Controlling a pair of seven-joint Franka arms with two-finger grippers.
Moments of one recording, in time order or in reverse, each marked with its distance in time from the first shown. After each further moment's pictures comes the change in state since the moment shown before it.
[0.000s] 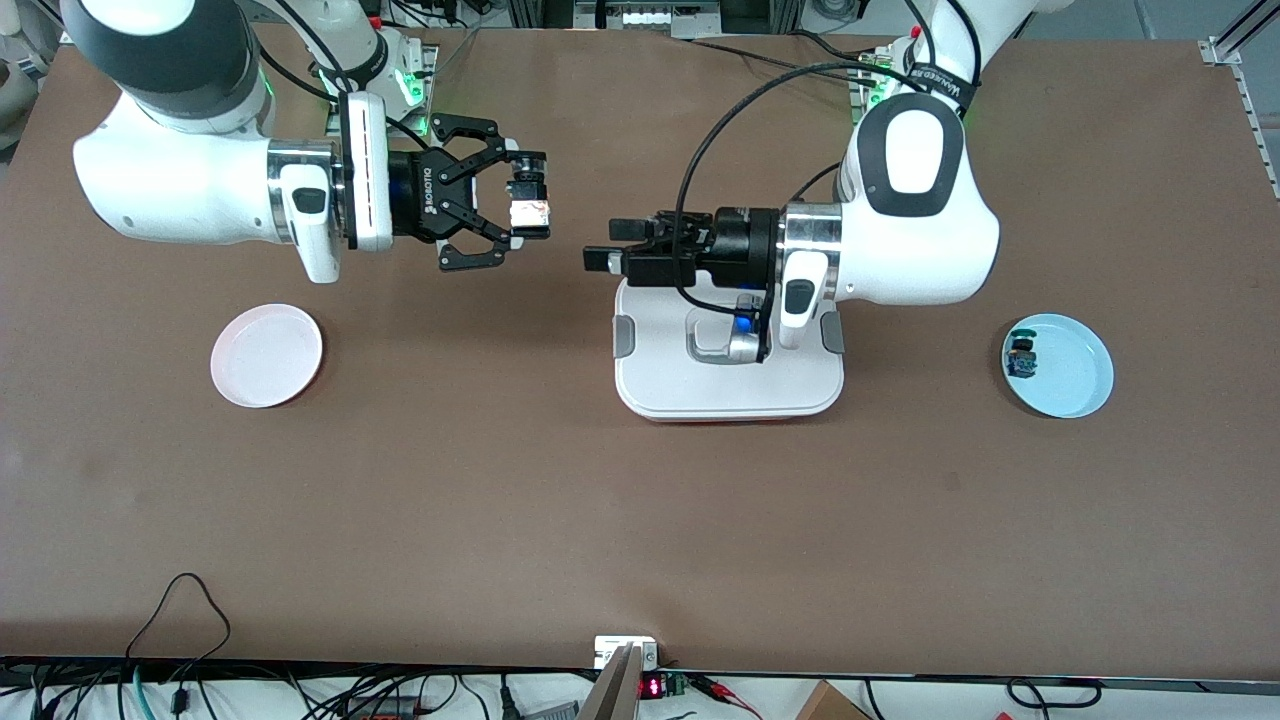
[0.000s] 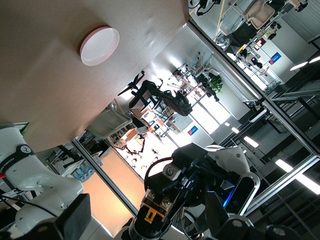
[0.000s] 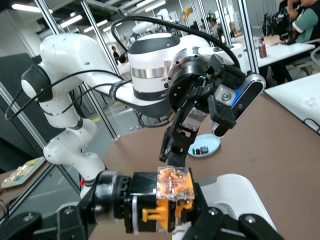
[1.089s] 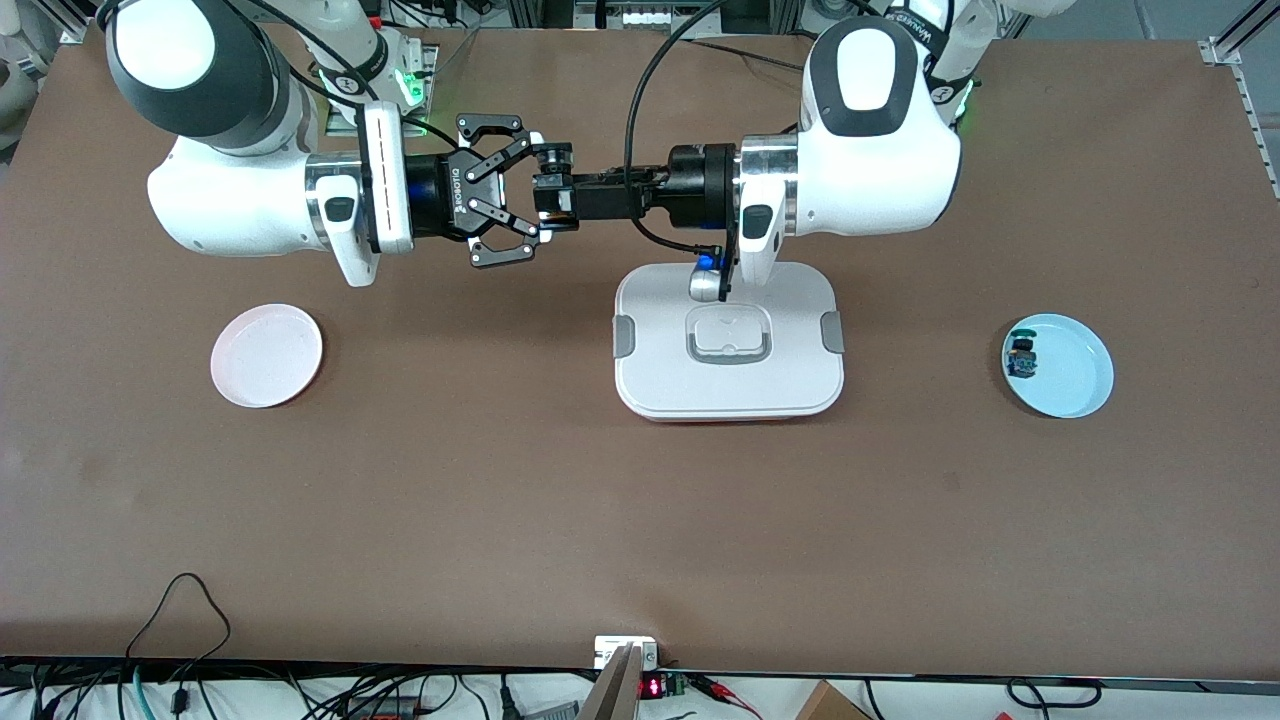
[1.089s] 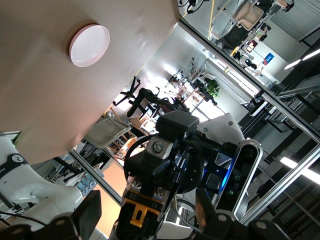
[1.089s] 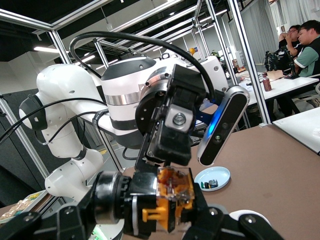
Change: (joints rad) left arm -0.107 -0.073 0.009 -0.045 0.001 0.143 0.045; right arm 0.033 0.002 0.000 -0.064 0.182 0.018 -0.105
